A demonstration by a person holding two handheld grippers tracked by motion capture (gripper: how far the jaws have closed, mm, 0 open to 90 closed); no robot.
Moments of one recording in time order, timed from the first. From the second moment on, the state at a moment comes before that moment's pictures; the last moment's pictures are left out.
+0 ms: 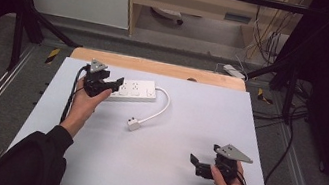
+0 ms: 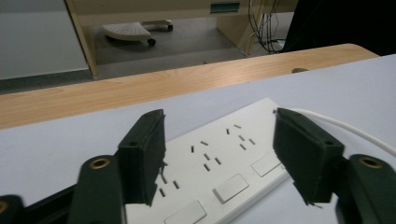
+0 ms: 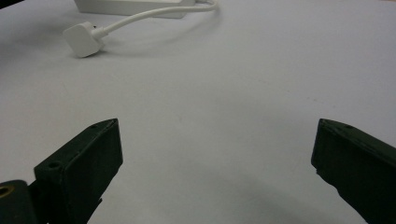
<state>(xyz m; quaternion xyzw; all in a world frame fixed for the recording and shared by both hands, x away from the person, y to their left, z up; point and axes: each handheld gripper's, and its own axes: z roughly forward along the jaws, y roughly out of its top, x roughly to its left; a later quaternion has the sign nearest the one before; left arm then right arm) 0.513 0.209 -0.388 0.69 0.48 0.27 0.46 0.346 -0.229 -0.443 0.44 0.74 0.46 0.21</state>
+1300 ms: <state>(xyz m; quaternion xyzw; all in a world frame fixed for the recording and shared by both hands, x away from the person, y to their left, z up) 0.507 0.203 -0.411 0.72 0.46 0.23 0.46 0.346 -0.231 -0.442 0.44 0.74 0.47 0.21</state>
